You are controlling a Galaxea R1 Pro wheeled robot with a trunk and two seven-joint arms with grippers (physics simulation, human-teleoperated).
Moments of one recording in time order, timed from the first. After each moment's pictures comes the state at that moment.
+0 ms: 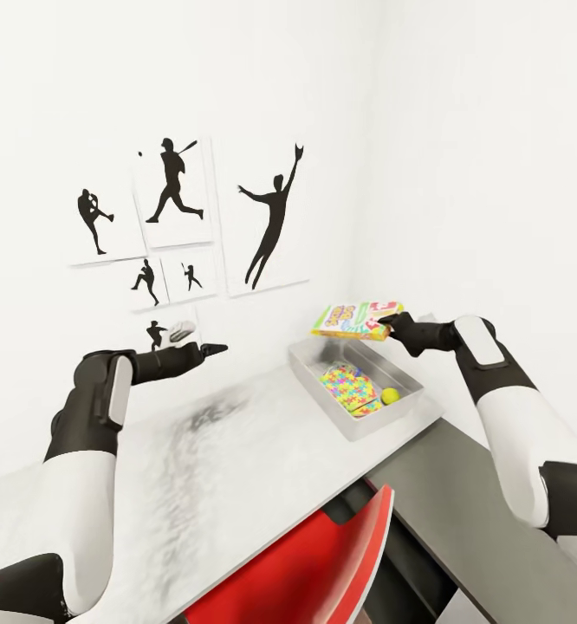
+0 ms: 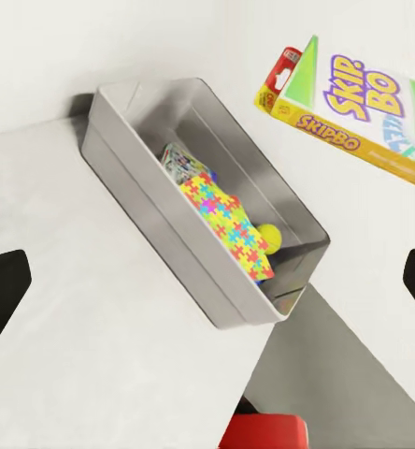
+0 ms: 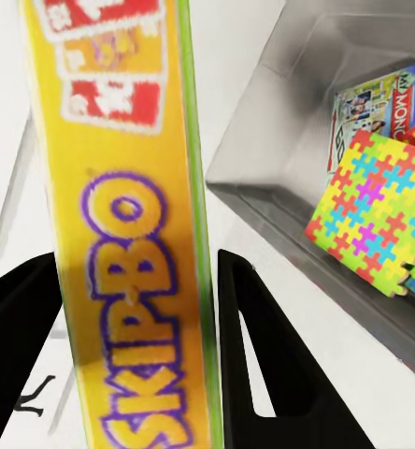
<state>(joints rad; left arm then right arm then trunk) -0.90 -0.01 0.32 -1.12 0.05 1.03 -0.66 -1.17 -0.16 -0.07 -0.67 -1.15 0.76 -0.32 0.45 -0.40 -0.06</state>
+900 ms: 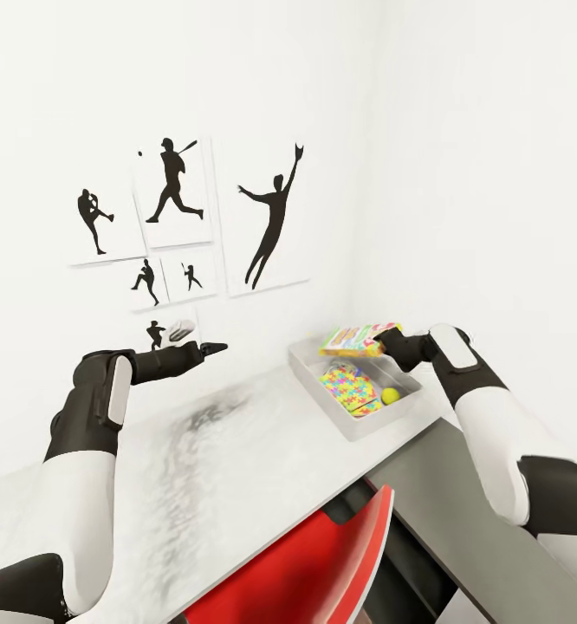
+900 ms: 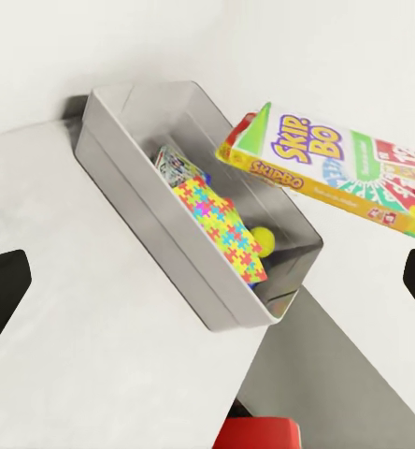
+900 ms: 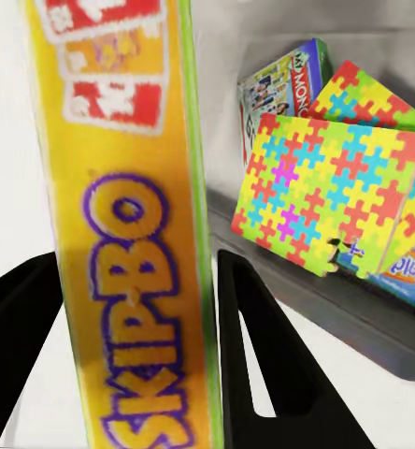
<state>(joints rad) -0.90 -0.01 0.32 -1.12 0.06 1.03 -0.67 -1.18 -0.09 -0.06 -0.56 -1.15 0.59 -0.50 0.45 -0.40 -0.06</state>
